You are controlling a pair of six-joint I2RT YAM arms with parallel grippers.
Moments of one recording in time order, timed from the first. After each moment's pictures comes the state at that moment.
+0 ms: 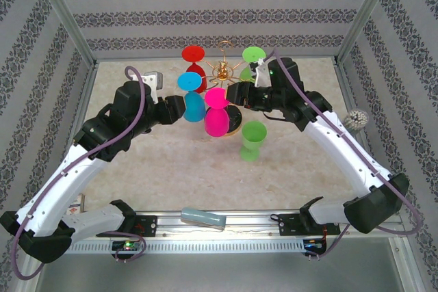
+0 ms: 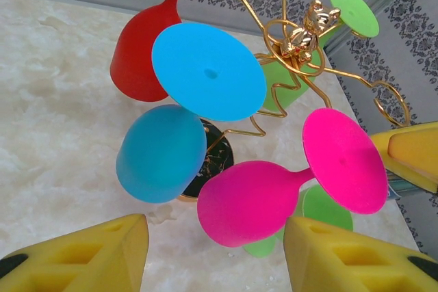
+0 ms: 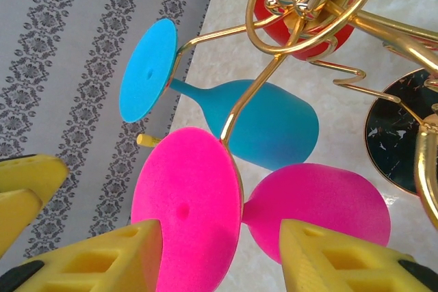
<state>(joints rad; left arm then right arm) -0.59 1.07 1.35 -0.80 -0.10 -0.57 0.50 1.34 1.38 -0.59 -0.49 0.70</state>
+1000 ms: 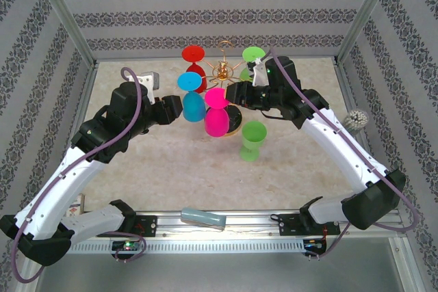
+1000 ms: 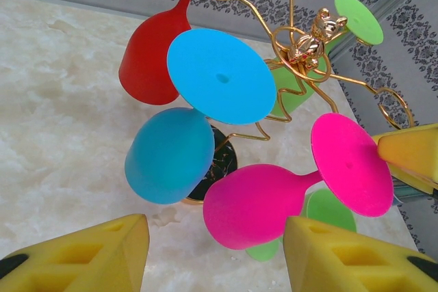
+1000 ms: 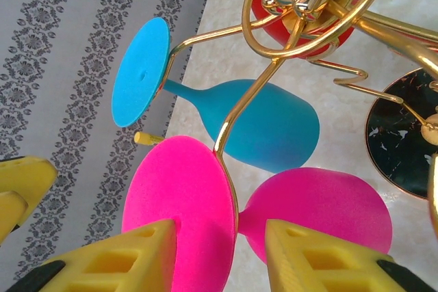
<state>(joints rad) -0.57 1.05 1.34 -0.80 -0.10 -0.57 0.50 1.36 1.39 -0.59 -0.50 0.69</state>
